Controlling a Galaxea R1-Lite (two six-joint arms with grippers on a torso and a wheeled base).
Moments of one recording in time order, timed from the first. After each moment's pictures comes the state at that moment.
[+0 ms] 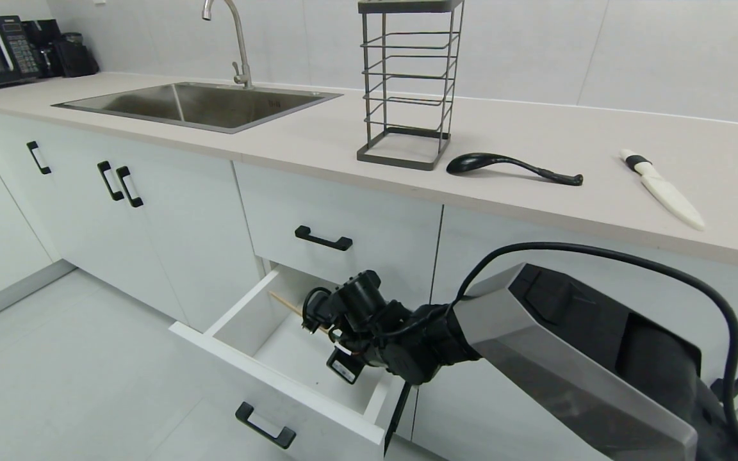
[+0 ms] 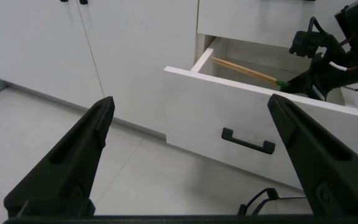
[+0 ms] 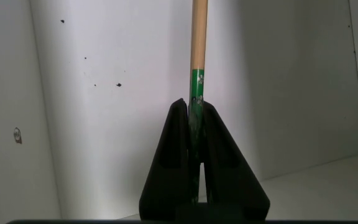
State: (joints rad) left arm 0.00 0.00 0.00 0.00 -0.04 0.00; right arm 0.85 2.59 -1.63 -0.14 -0.10 -0.30
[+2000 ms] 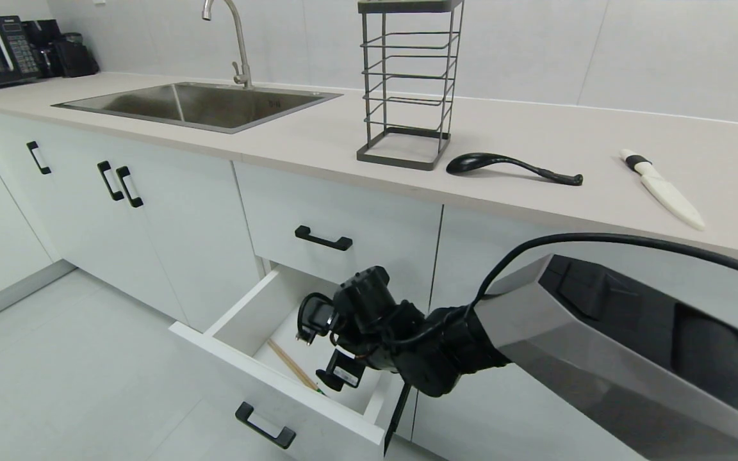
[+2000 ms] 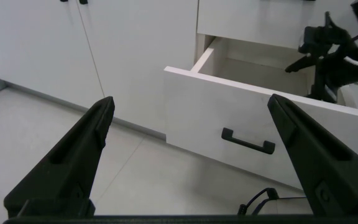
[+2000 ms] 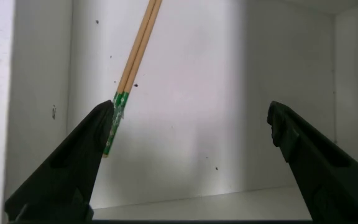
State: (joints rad) left arm 0.00 0.00 0.00 0.00 -0.04 0.00; right arm 0.87 2.48 -1.46 -0.29 -0.04 -0.45
